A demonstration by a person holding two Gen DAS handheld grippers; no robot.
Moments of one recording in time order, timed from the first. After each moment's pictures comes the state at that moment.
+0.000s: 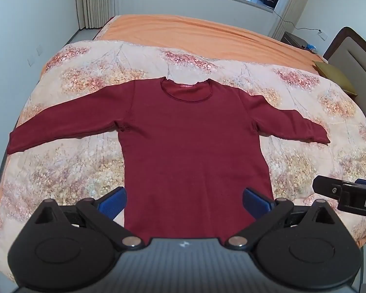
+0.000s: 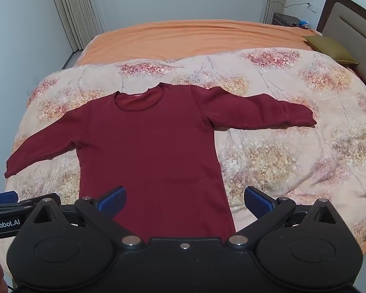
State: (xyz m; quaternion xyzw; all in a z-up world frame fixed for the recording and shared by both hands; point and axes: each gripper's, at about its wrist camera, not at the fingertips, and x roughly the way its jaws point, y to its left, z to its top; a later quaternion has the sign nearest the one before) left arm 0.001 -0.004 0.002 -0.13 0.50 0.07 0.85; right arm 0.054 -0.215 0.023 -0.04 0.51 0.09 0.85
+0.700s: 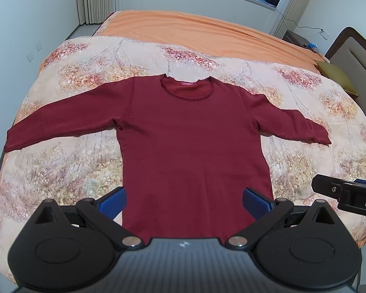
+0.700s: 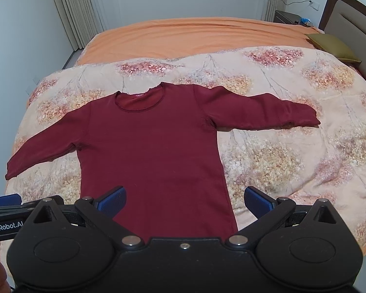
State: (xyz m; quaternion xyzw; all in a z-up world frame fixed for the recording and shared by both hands) left arm 0.012 -0.003 -0.004 -0.14 0.51 0.07 0.85; right arm 0.065 -0.210 0.016 -0.03 0.51 0.09 0.85
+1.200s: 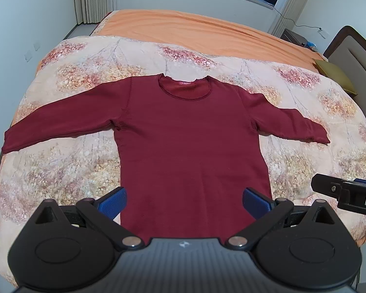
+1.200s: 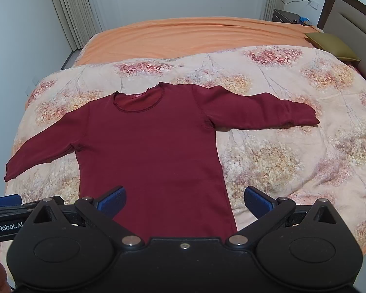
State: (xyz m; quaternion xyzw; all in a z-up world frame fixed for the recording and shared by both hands) left arm 0.017 -0.004 -0.006 -0.14 0.51 0.07 0.85; right arm 0.069 -0.211 0.015 -0.03 0.52 0.09 0.85
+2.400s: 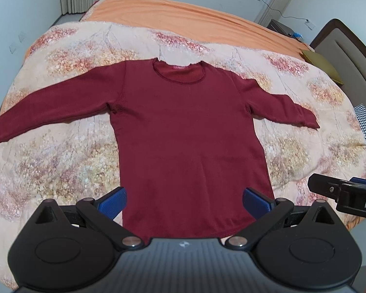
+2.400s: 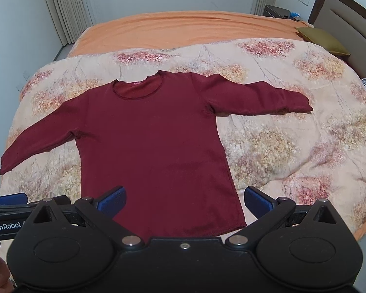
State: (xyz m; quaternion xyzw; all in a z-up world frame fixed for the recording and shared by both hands) left arm -0.007 0.031 -0.029 -0.16 0.53 0.01 0.83; right arm 0.029 -0.176 0.013 -0.04 0.53 0.05 0.85
